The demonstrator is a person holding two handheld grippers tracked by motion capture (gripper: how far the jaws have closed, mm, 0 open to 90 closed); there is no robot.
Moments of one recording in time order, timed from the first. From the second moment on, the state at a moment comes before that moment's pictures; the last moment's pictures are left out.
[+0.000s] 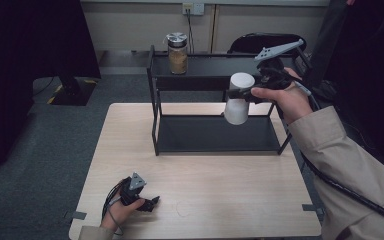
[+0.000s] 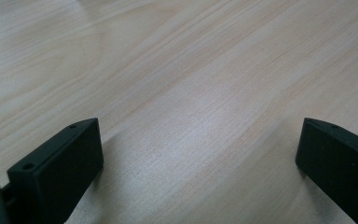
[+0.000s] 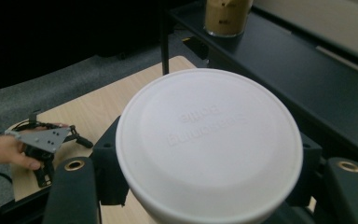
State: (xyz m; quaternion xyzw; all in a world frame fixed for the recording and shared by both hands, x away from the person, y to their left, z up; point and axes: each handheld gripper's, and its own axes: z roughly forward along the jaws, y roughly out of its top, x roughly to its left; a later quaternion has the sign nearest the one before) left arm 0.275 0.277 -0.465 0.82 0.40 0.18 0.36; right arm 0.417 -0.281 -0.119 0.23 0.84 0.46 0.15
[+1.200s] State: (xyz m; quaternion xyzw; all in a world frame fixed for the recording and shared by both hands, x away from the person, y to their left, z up) left arm 0.275 0.277 -0.465 0.82 0.40 0.18 0.36; right arm 0.489 -0.231 -0.064 0.28 0.82 0.46 0.19
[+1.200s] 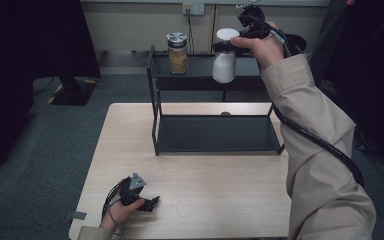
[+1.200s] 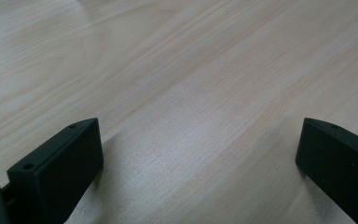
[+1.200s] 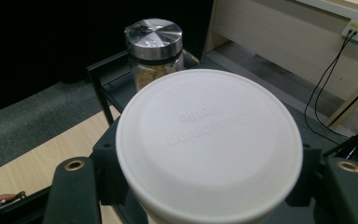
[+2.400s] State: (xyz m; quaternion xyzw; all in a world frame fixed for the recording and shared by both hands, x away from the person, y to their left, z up) left arm 0.276 0.278 -0.465 0.82 0.40 0.18 0.36; right arm 0.546 -0.219 -0.084 0.31 0.80 0.47 0.19
